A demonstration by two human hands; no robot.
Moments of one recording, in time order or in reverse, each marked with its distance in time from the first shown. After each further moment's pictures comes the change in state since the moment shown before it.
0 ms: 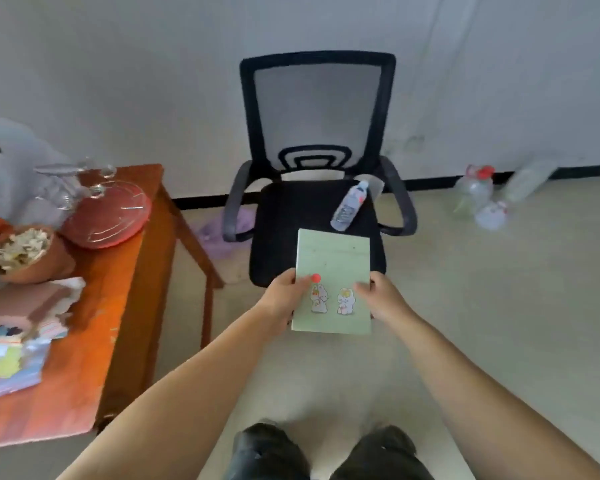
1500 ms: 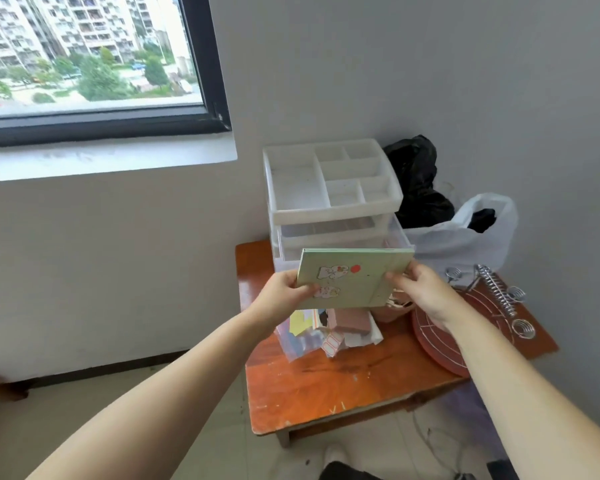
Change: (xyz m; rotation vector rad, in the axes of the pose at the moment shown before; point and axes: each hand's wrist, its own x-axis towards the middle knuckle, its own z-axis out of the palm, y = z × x) left_hand -0.156 -0.011 -0.368 -0.397 1.235 0.233; right_hand 0.035 -0.364 0.448 -0.421 -1.342 -0.761
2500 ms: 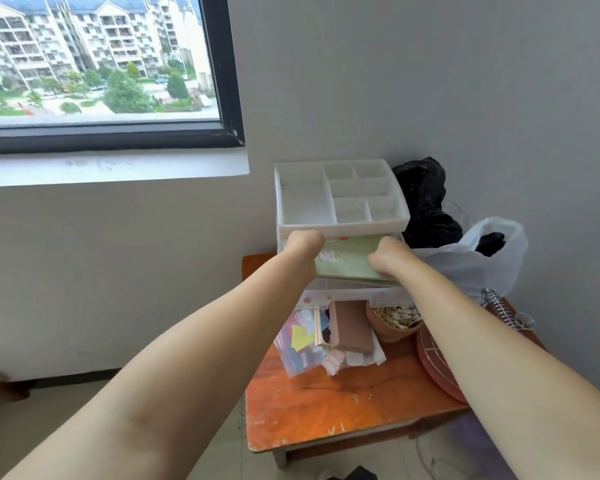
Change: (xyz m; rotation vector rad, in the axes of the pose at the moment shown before) left_hand 0.049 0.096 0.008 -0.398 0.350 -0.381; right_hand 0.060 -0.084 0.042 -0.868 0.110 0.232
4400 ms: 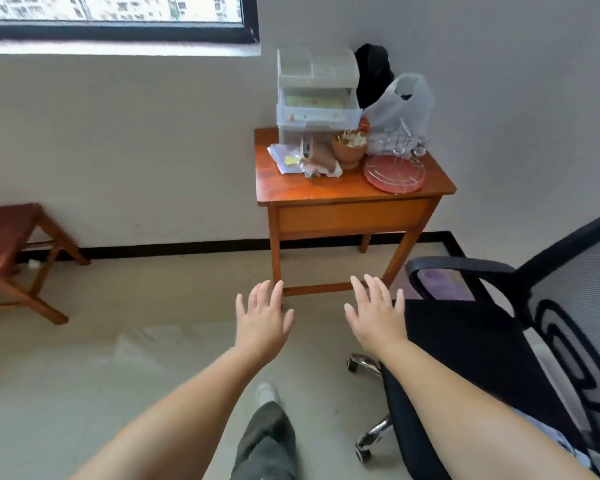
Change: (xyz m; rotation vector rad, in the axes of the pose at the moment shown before) left_hand -0.350 -0.485 -0.108 1.325 0.238 0.554; right_hand -0.471 0.284 0.227 -0.307 0.154 -0.337
